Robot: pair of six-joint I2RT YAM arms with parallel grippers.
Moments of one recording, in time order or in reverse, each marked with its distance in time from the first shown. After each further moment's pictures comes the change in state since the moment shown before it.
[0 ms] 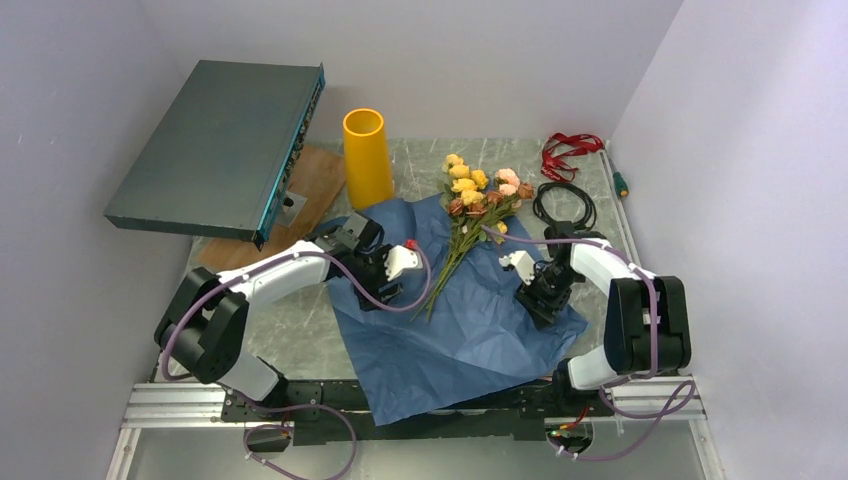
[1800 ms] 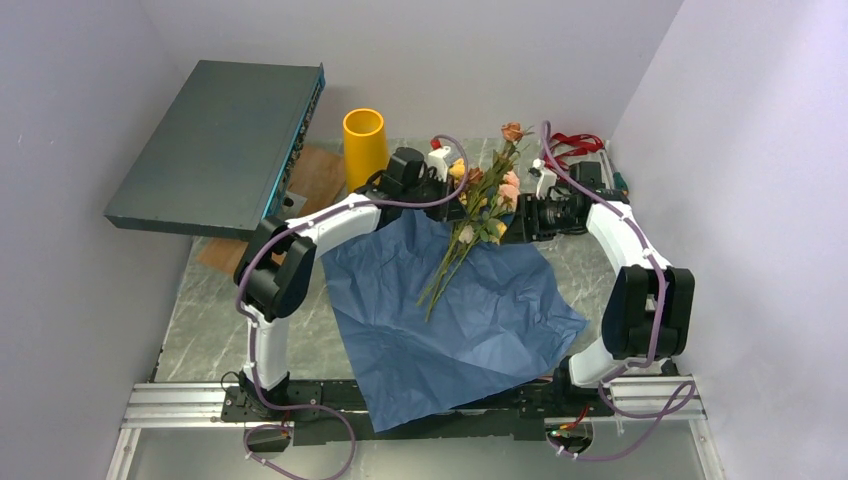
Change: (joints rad) left arm -0.003 0.489 0.598 0.547 0.174 -0.991; right arm -0.088 0.068 0.379 0.191 -0.518 0.696
